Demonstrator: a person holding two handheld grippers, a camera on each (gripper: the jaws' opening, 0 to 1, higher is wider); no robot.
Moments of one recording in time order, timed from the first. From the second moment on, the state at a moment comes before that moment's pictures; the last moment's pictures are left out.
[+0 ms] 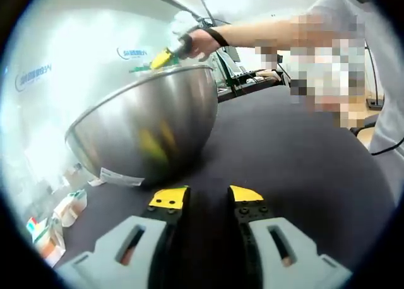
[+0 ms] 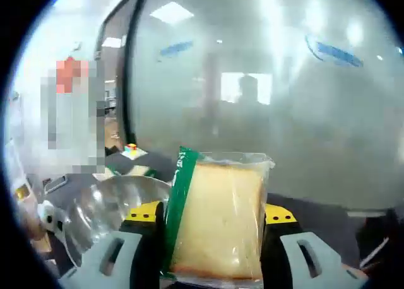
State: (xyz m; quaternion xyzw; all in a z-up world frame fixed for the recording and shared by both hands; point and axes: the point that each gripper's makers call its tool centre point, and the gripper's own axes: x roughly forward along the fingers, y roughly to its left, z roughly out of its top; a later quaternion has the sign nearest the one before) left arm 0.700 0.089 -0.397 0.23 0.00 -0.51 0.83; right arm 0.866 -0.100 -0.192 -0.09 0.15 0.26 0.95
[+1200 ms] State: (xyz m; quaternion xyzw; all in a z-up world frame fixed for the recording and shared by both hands) left arm 0.700 0.089 -0.398 0.24 -0.01 -0.51 0.83; right arm 0.836 0.024 -0.311 -0.29 0.24 0.44 0.81
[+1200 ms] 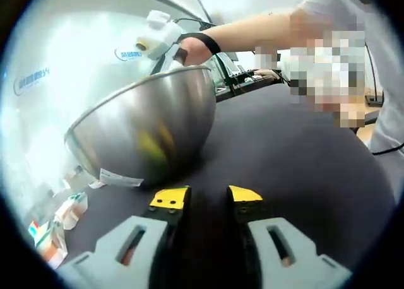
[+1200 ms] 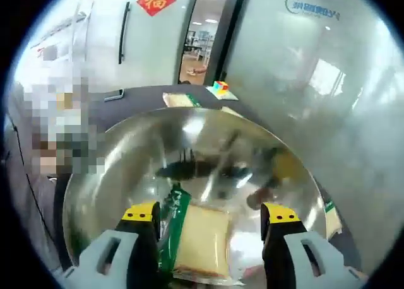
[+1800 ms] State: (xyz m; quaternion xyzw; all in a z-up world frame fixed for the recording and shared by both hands) left arm 0.701 0.088 -0.398 0.22 0.00 -0.52 0.83; right arm 0.868 -0.184 -0.227 -0.20 0.11 0.26 0.94
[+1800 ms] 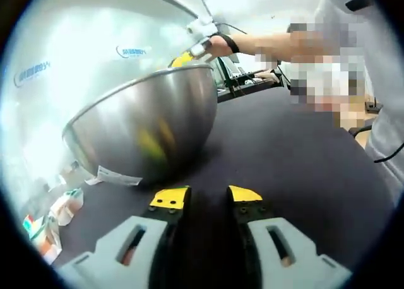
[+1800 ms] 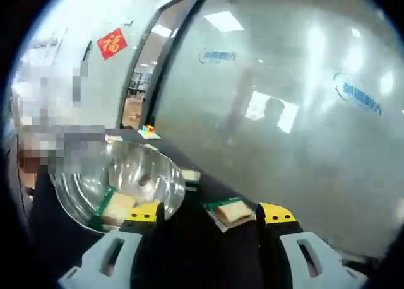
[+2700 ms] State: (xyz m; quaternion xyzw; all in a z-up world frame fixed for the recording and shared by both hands) left arm 0.701 0.085 -0.398 0.22 0.01 -0.53 0.82; right arm 1.086 -0.158 -0.379 0.01 0.42 0.07 0.90
